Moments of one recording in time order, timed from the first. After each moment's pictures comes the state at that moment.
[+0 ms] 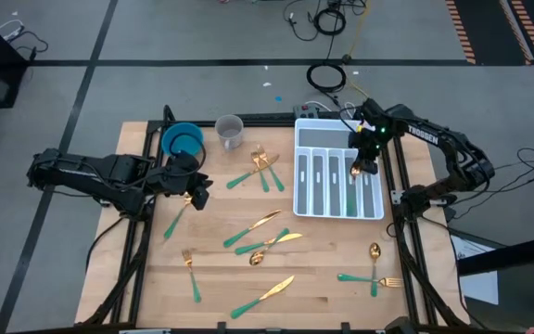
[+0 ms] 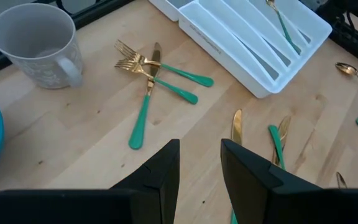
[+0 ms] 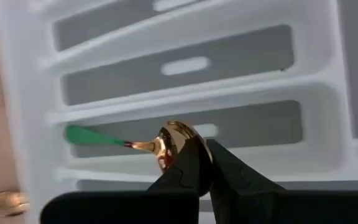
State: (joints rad) left arm -0.14 0.99 1.03 -0.88 -0.42 -0.78; right arm -1.03 1.42 0.90 -1.02 -0.39 -0.79
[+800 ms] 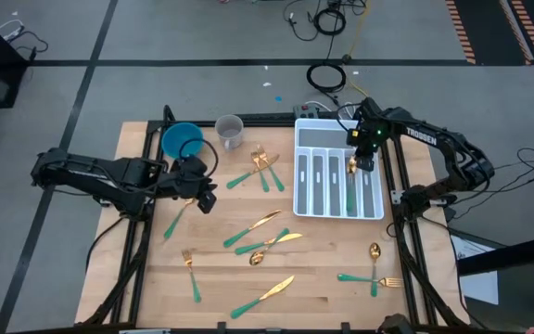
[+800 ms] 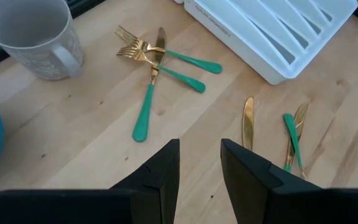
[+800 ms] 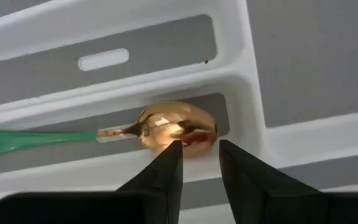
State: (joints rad) left arm -0.14 1.08 1.03 -0.88 -0.42 -0.78; right arm -1.03 1.42 0.87 -0.85 -0.22 -0.75
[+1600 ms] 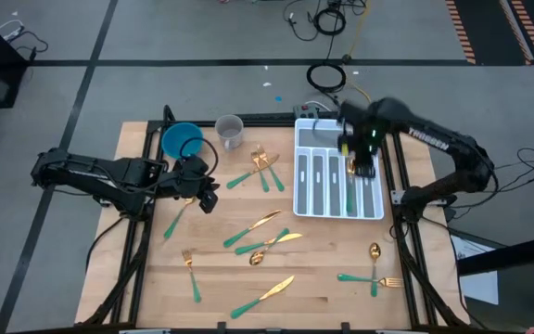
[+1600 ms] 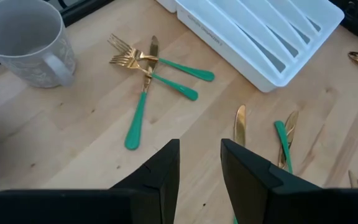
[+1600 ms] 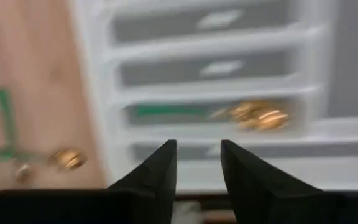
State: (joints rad) left arm -0.14 1.08 1.03 -0.84 -0.42 -0.76; right arm -0.55 1.40 1.34 -1.51 -0.16 -0.38
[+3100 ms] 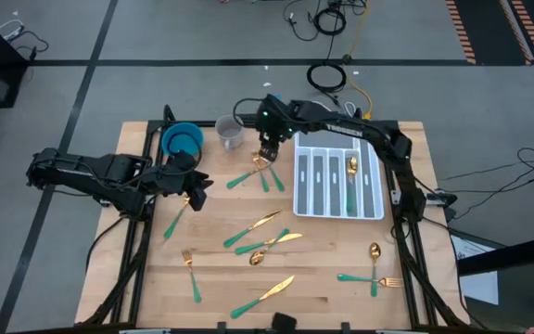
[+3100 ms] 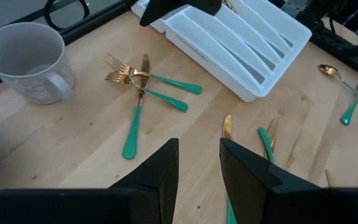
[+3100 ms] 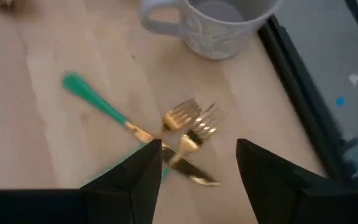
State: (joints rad) left arm -0.16 0.97 1.03 -0.85 -0.43 -0.72; right arm -0.44 2.11 1.93 -0.83 -0.04 -0.12
